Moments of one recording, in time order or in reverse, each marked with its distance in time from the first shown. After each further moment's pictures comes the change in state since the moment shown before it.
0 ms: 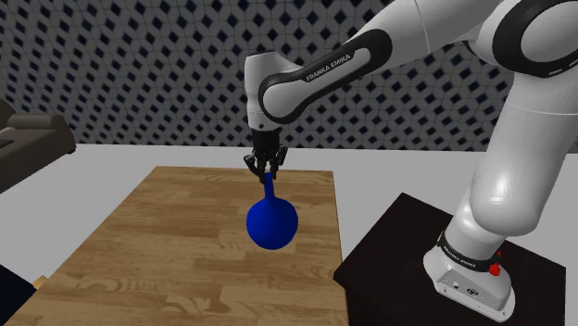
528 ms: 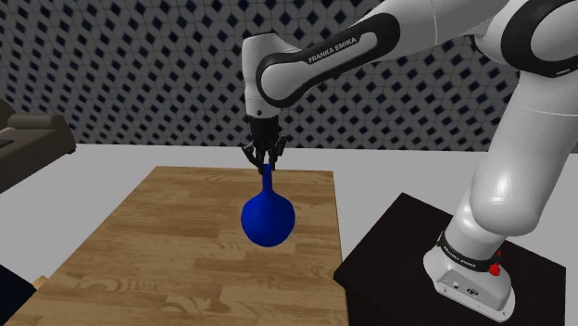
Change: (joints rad) arm -0.002 -0.030 0.000 0.058 0.009 -0.089 0.001
